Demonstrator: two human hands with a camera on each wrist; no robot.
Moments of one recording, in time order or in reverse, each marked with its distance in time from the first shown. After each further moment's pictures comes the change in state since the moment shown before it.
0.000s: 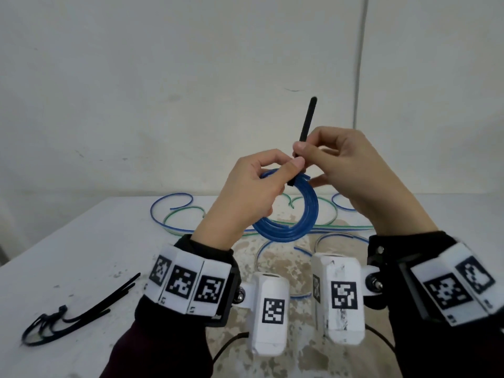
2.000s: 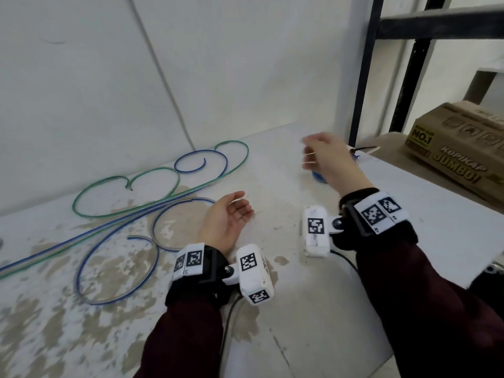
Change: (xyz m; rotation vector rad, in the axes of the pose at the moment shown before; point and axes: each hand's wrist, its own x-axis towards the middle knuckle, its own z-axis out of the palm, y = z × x) left_hand 0.022 -0.121 0.259 -0.838 -0.138 -0.771; right_hand -0.098 0.130 -0.263 0.076 0.713 0.572
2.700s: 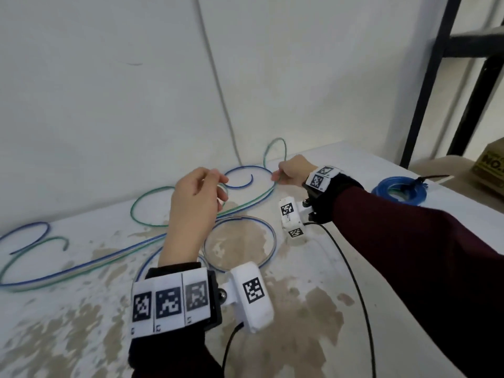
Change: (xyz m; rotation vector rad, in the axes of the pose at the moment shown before) left_hand -0.060 0.129 -0.031 0.831 0.215 0.695; right_hand 0.082 0.025 0.167 -0.175 -0.282 0.241
